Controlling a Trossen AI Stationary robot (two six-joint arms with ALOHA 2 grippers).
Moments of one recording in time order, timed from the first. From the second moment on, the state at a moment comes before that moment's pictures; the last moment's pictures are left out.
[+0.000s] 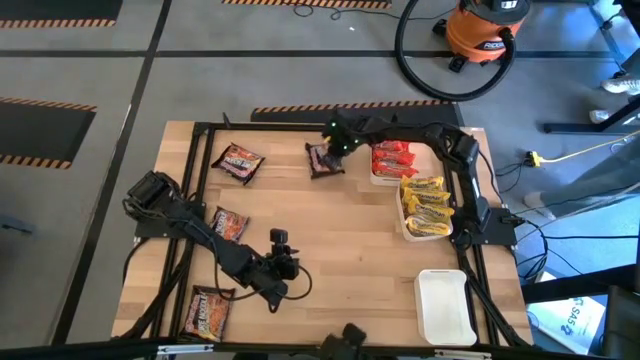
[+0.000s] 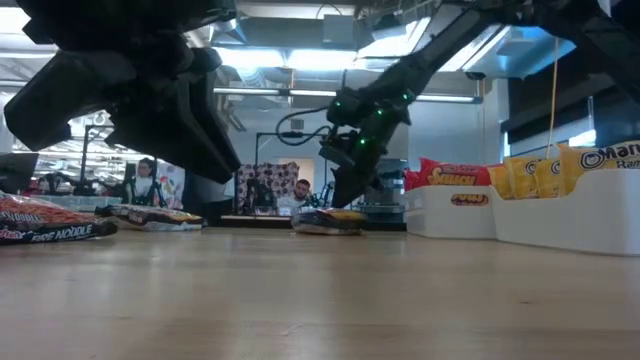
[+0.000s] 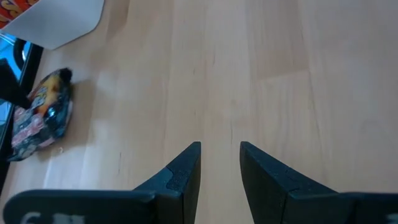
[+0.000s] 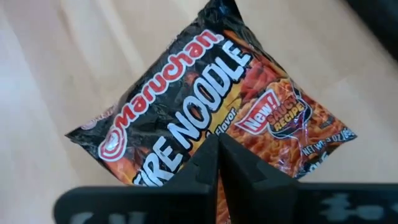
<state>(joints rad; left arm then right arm) -0.59 1.76 1.02 -0.35 -0.74 -0.28 -0.52 2.11 1.50 -0.47 -0.17 0.07</state>
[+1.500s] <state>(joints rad) -0.46 1.76 0.78 -0.04 -0.83 -0.54 0.11 1.74 0.87 -0.17 0.26 0.42</state>
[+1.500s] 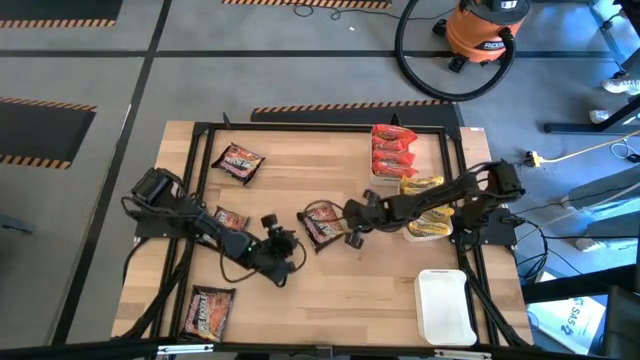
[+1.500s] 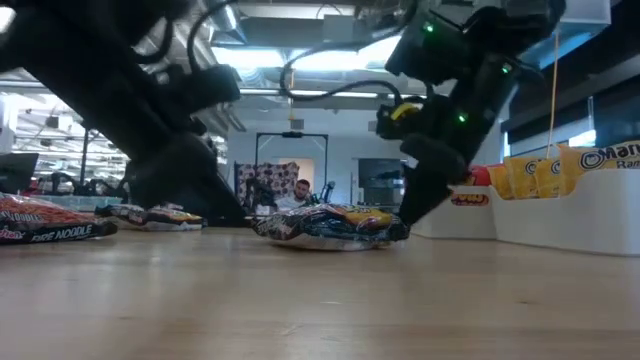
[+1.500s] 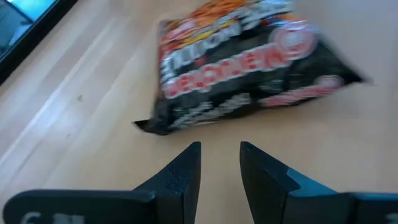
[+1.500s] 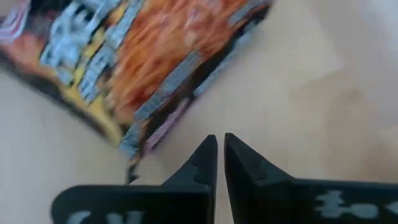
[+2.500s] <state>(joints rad) -0.45 1.61 0.78 0.03 -0.83 -0.26 0.27 1.70 1.03 -0.22 0.31 0.28</state>
